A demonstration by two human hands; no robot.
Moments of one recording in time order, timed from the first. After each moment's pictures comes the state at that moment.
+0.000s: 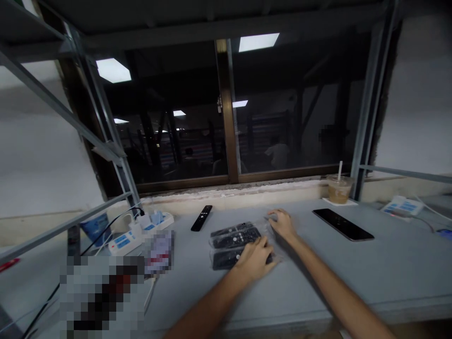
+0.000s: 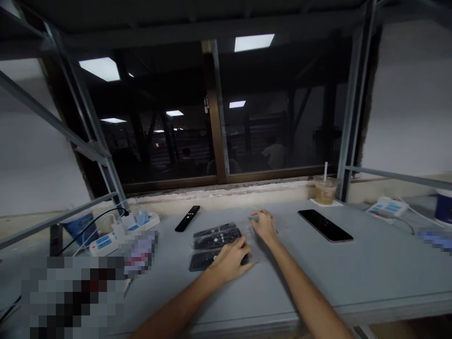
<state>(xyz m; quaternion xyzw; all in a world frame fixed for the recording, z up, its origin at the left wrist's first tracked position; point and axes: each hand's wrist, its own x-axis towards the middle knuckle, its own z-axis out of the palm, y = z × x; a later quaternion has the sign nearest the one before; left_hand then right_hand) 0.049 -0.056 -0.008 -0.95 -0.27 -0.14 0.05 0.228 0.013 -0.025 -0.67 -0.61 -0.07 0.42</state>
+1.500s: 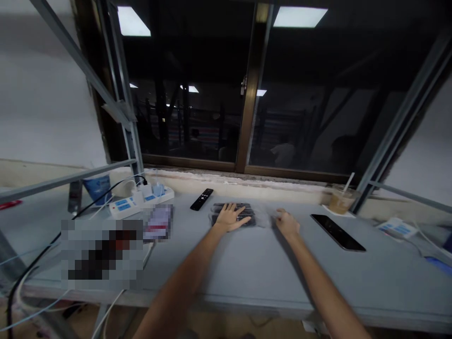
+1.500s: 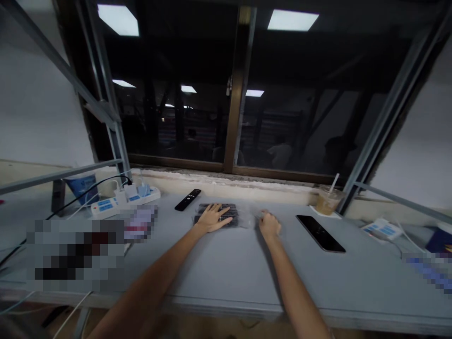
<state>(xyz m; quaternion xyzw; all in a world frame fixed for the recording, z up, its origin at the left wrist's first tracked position) 0.014 0.027 -0.014 -0.87 -0.45 -0.20 -0.01 0.249 0.002 -0.033 -0.77 -0.57 -0.06 0.28</state>
